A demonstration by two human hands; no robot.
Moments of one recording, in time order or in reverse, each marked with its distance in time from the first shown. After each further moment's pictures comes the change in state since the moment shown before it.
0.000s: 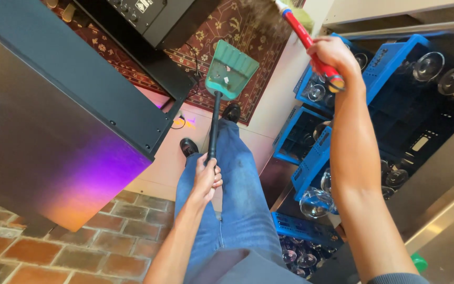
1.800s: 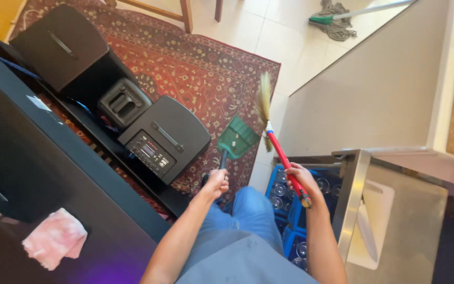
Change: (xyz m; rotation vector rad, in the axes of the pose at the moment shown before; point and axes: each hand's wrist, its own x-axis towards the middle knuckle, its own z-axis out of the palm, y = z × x) left_hand -0.002 0.275 0.281 0.203 -0.324 0.065; right_hand -0.158 -0.109 -0.133 0.607 -0.007 0.025
